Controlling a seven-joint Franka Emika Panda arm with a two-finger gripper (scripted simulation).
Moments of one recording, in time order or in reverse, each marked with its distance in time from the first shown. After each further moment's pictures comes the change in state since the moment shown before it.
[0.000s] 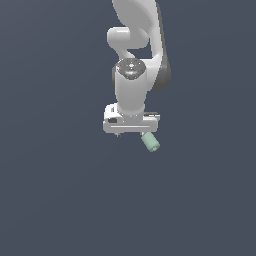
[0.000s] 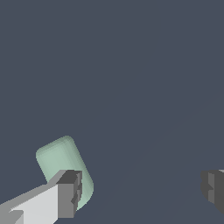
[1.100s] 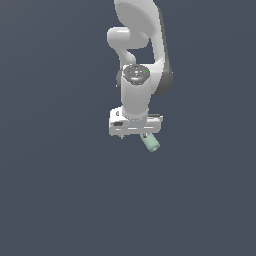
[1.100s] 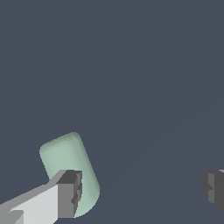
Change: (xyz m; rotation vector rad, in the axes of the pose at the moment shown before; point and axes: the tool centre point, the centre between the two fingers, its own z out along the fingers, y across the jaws) arm -0.005 -0.017 0.019 0.014 0.003 -0.061
